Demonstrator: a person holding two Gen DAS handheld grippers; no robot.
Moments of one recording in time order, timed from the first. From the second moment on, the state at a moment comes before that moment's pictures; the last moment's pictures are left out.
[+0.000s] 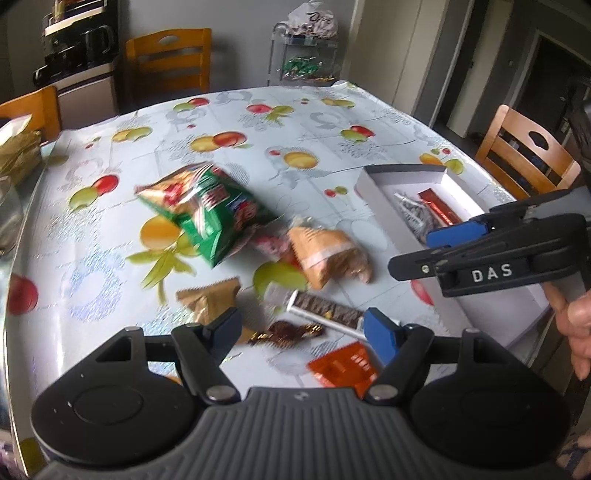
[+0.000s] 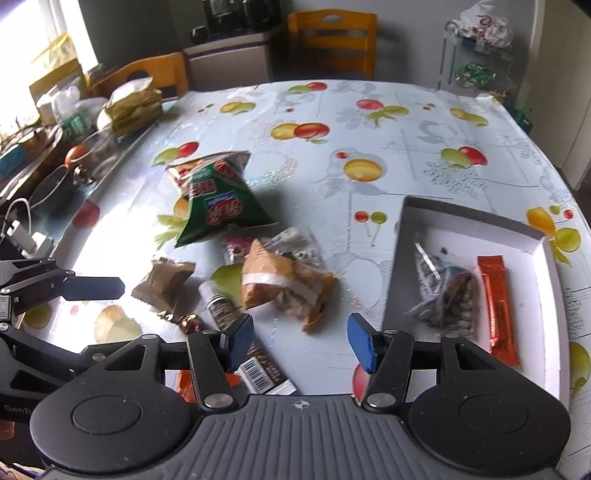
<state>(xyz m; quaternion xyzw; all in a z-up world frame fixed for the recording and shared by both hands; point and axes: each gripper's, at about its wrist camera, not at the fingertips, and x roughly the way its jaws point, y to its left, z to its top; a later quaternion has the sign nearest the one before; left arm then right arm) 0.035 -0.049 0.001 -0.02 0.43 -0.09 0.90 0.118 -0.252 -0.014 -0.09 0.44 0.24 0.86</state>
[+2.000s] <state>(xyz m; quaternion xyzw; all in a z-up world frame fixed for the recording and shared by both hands) 0.032 -0.077 -0.065 -0.07 0.49 -0.08 0.86 0.125 -0.208 -0.047 -0.19 0.47 0.33 0.80</state>
